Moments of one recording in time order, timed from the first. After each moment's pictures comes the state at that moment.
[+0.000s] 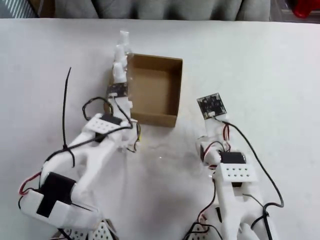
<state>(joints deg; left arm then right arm) 13.1 -0.6 44.2 44.1 27.3 -4.0 -41.8 71.4 33.7 18.2</state>
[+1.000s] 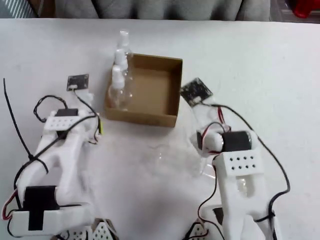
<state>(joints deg) -8.4 -8.0 43.8 50.8 8.1 -10.0 -41.8 43.7 69.4 29.6</state>
